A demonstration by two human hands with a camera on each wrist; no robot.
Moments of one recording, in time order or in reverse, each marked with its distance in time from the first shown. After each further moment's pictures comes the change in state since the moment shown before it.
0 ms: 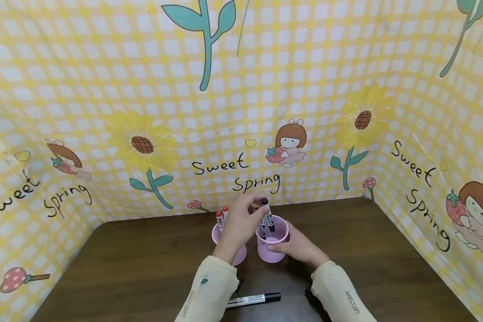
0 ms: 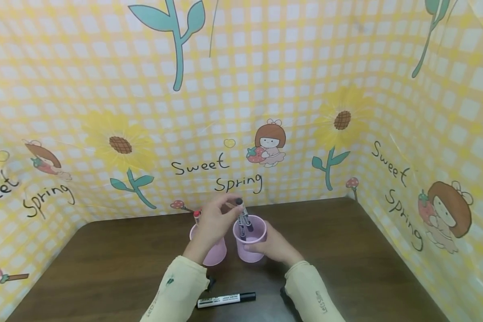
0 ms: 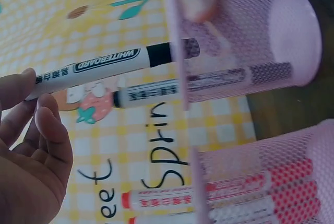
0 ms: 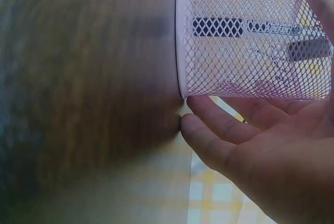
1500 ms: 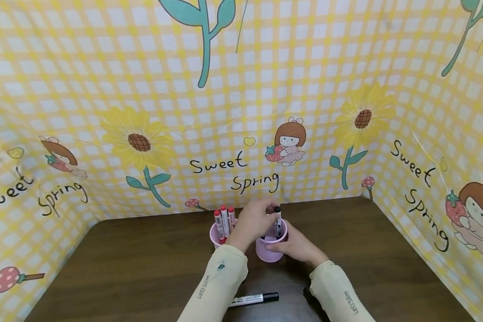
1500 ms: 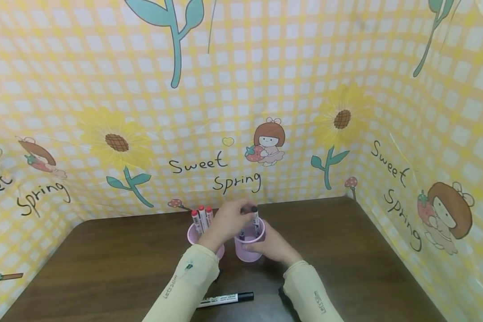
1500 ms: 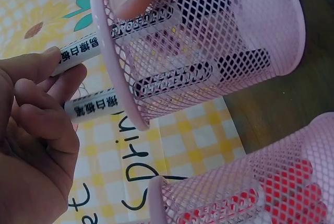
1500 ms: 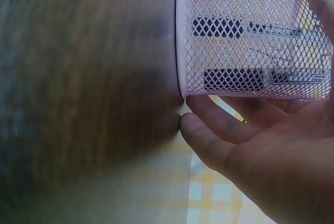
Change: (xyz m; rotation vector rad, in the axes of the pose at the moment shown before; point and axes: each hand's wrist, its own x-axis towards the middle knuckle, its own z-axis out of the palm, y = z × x) left_hand 0.023 -0.014 0.034 0.363 -0.263 -0.020; right_hand -0.003 -0.001 -0.001 -0.019 -0.004 -0.019
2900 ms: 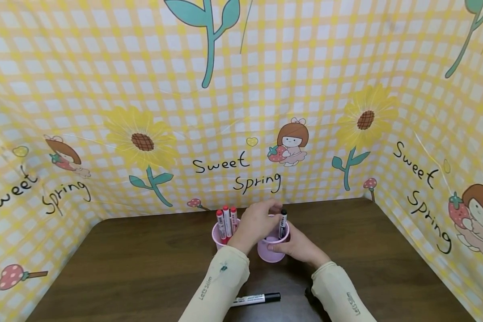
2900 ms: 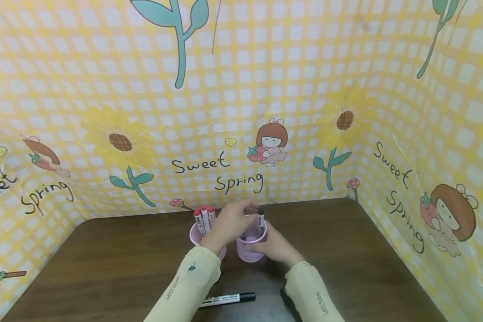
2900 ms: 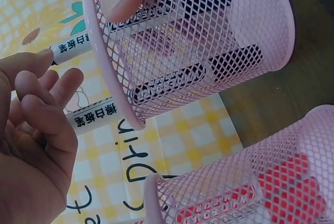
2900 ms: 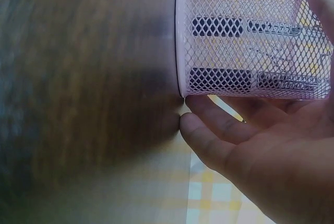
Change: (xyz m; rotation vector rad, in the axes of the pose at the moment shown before) left_hand -0.005 0.003 0.001 -0.043 -0.015 -0.050; right_hand 0.000 -0.001 0.001 0.036 -0.019 -0.036
